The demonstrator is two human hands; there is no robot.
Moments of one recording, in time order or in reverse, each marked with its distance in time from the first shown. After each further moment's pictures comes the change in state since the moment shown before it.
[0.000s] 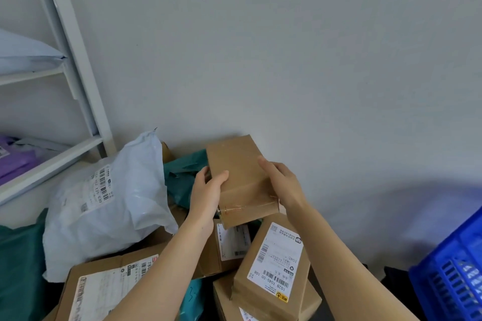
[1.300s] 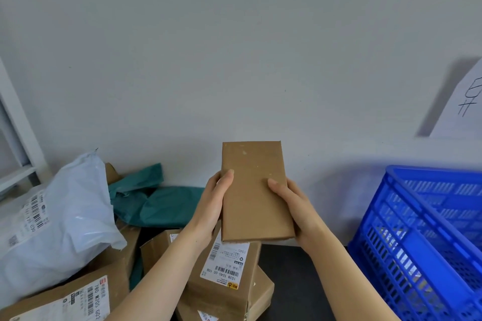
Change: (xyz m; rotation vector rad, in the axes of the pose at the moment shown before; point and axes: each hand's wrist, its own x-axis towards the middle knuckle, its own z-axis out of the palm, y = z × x) left_hand -0.069 0.004 0.072 0.018 -0.524 0.075; right_hand -0.084 0.031 -0.104 0.368 0.062 -0.010
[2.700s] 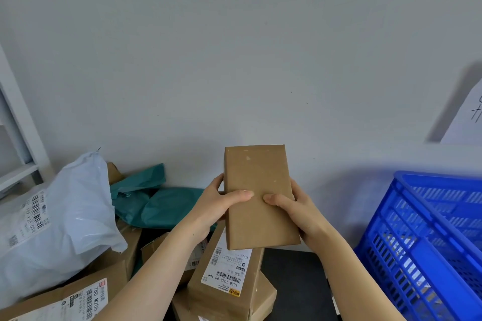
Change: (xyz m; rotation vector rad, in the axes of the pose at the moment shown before) left_hand 0.018 0.004 -0.010 0.209 -0.015 -0.091; right_hand 0.010 -0.007 -0.003 -0.146 -0.098 -0.072
